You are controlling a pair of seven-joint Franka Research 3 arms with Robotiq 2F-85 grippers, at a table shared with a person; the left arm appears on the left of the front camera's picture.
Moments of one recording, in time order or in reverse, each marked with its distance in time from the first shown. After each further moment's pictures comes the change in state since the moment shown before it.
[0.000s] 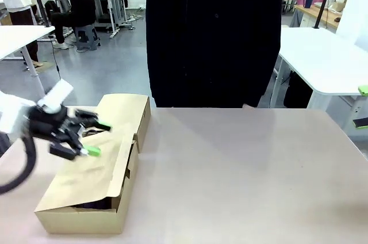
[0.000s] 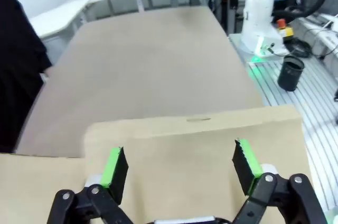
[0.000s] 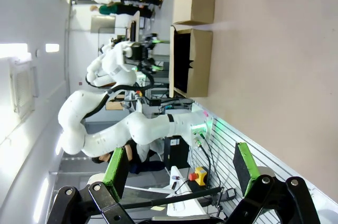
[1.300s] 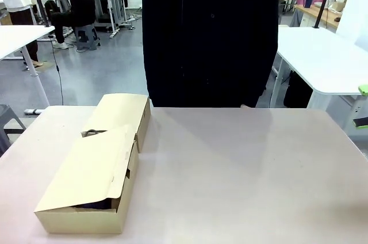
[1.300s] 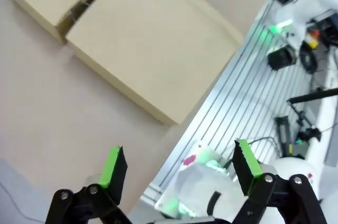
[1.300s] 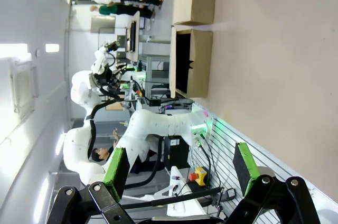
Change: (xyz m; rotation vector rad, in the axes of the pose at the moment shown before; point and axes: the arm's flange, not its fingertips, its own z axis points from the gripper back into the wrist) left arm 0.100 -0.122 0.169 0.285 0.527 0.717; right arm 0.000 0.000 0.000 0.000 0.000 -0.001
